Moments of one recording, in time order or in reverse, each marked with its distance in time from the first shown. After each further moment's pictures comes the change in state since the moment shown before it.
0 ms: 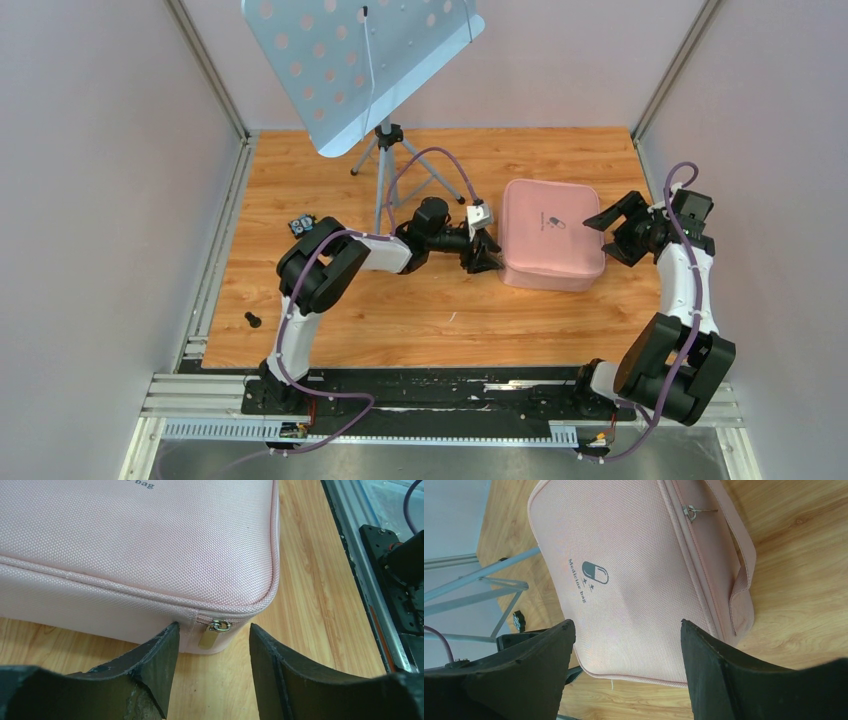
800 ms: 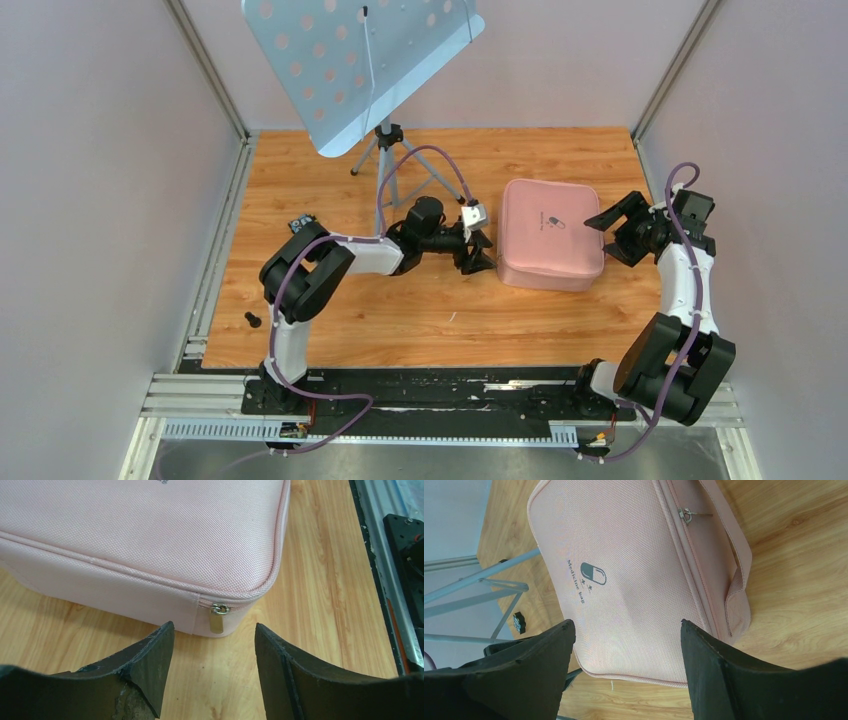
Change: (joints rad) left arm 0.002 -0.114 -0.075 -0.092 -0.082 0.079; right arm -0.006 0.000 0.000 0.000 0.000 0.000
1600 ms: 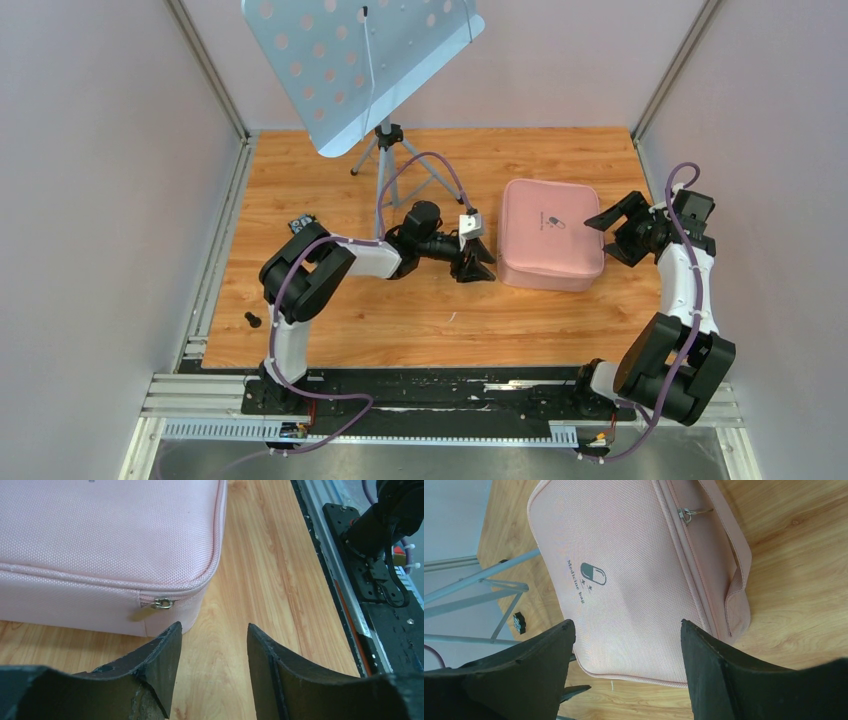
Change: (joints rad) left arm 0.001 0.004 -0.036 0.045 0.171 -0.012; right arm -0.001 0.000 0.000 0.000 0.000 0.000
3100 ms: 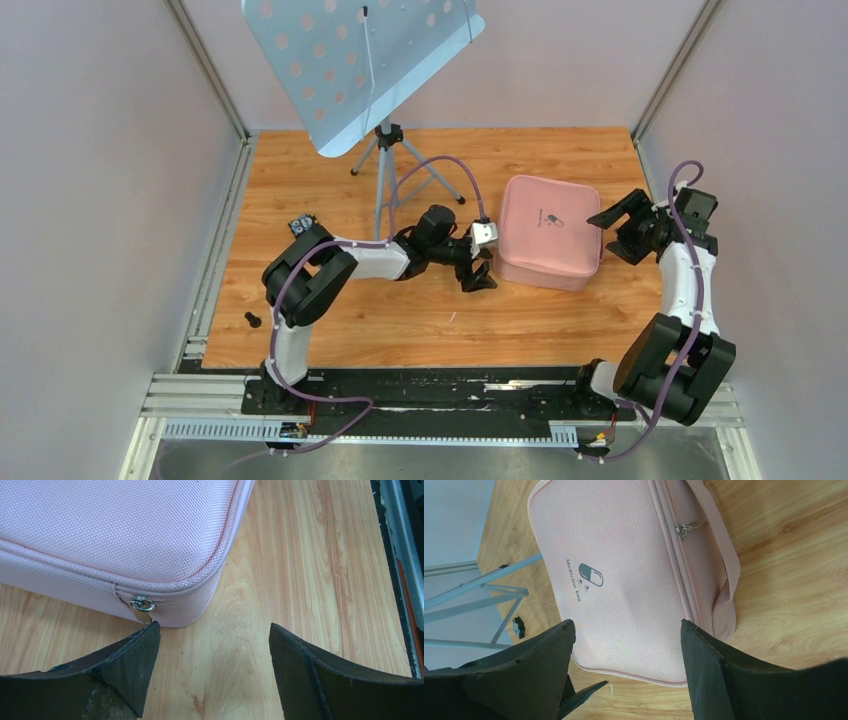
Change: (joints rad) left arm -0.055 -0.015 0.056 -0.244 -0.227 0.169; right arm -0.006 0.000 0.018 -0.005 0.016 0.000
